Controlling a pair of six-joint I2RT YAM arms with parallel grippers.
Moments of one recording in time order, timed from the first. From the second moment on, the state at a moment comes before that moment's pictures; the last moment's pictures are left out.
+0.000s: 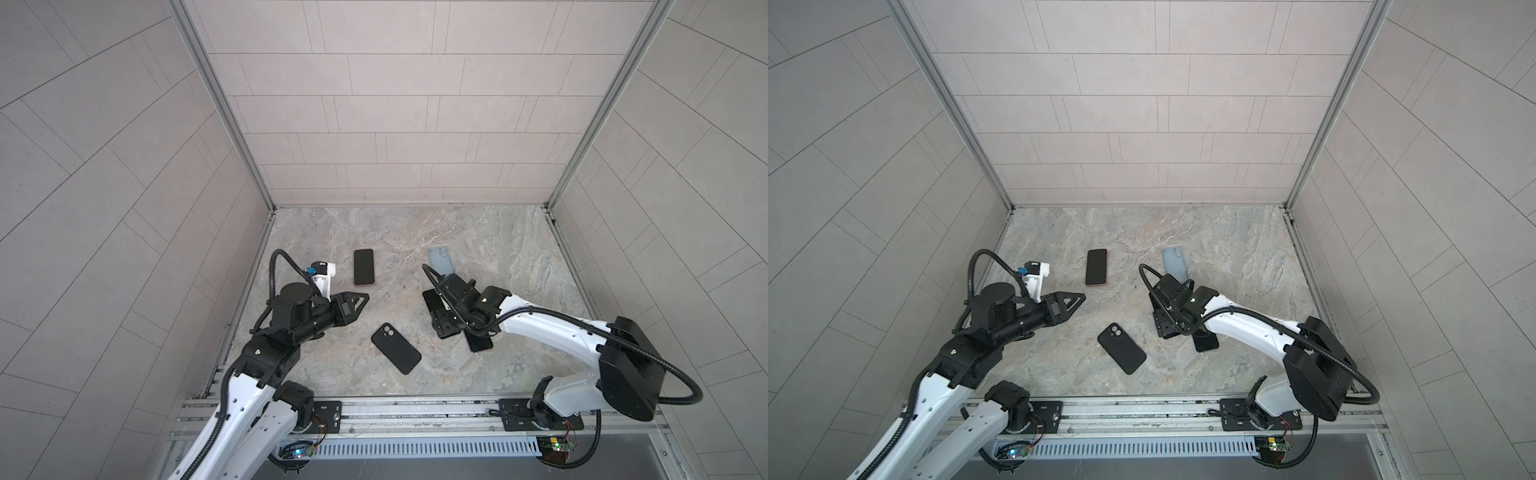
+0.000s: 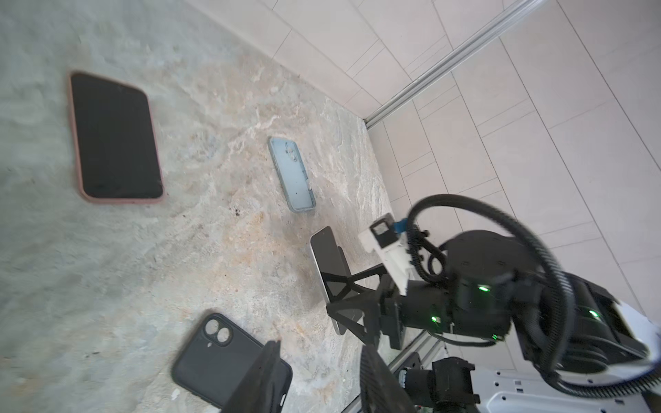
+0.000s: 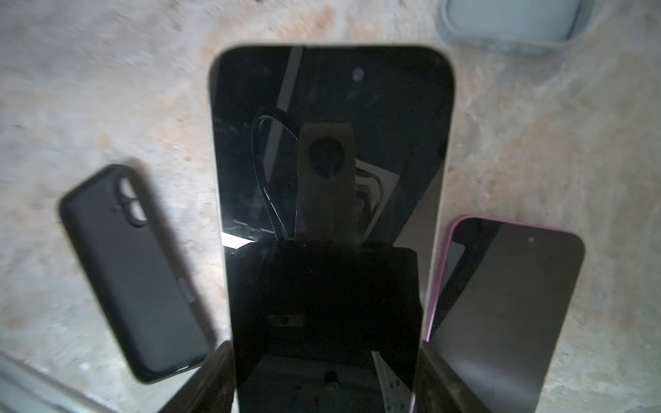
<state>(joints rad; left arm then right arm) -0.37 0.63 0.60 -0.39 0.41 -0.80 0.79 1.38 0.92 -0.65 0.03 0.47</state>
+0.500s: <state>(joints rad) -0.49 0.92 0.47 0.02 0.48 -1.11 0.93 1.34 0.94 -0.56 -0.14 0.51</state>
